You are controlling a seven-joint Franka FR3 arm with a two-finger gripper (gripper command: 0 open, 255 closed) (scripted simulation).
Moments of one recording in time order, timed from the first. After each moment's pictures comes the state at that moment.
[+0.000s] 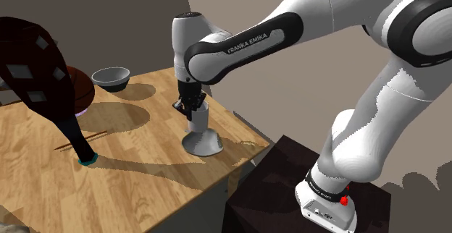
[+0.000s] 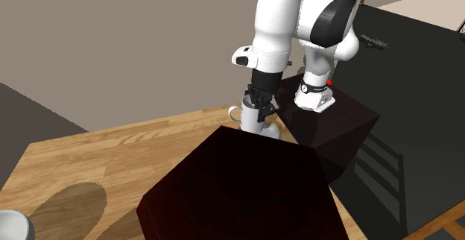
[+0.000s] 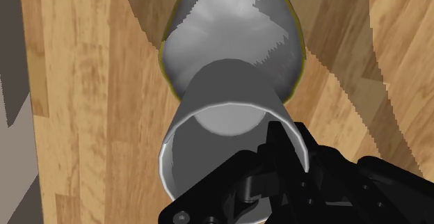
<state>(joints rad) 0.23 -0.09 0.19 -2.19 0.00 2.13 0.44</state>
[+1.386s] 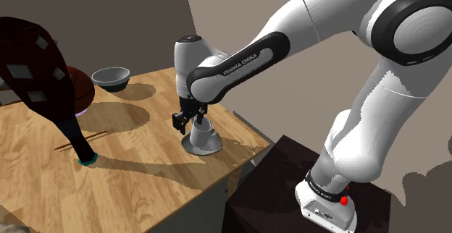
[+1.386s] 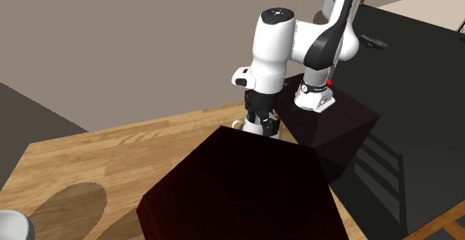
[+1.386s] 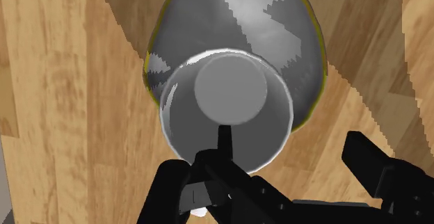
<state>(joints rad) 0.23 -0.02 0.20 -2.27 -0.02 2.28 0.45</state>
